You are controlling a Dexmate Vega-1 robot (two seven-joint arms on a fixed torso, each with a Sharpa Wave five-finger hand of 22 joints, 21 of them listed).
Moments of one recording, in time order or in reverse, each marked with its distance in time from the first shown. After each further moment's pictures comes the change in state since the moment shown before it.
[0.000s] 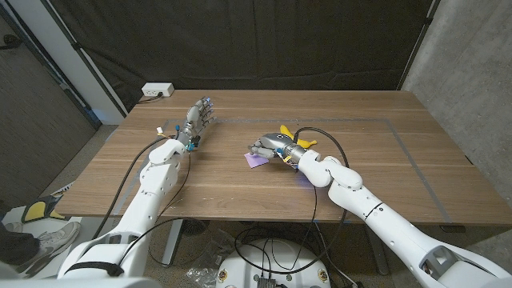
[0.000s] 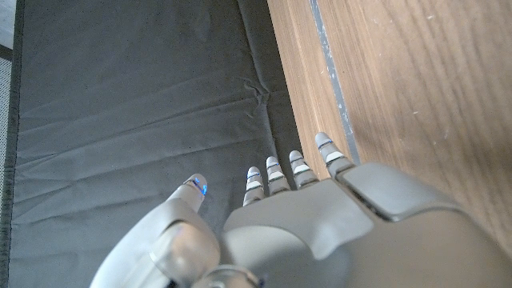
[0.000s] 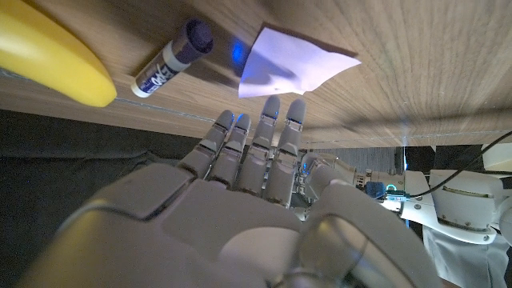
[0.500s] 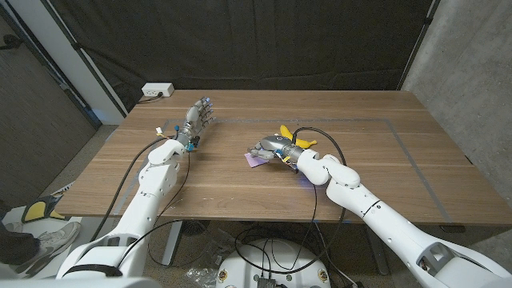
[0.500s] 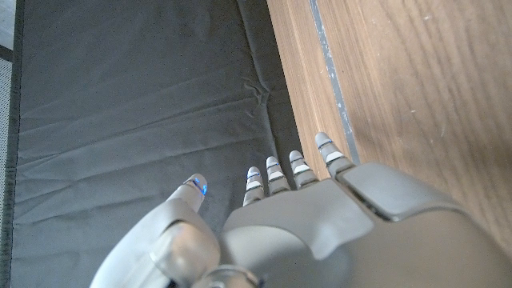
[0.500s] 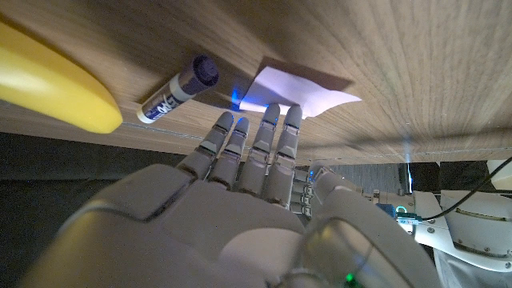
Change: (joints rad) left arm 0.007 0.006 0.004 -0.013 -0.003 0.005 0.006; left_hand 0.000 0.000 0.000 0.000 0.000 0.000 0.000 0.000 0.000 0.000 0.000 0.000 0.000 0.000 0.000 0.000 0.000 0.000 0.000 0.000 0.000; right arm 0.009 0.007 -0.007 0.017 -0.005 -0.059 0.056; right_hand -0.069 -0.021 -0.055 0.055 0.000 -0.031 0.029 0.000 0.001 -0.043 0.067 -0.013 -0.001 0.003 0.001 0.012 -0.007 -0.001 0.024 0.004 0.000
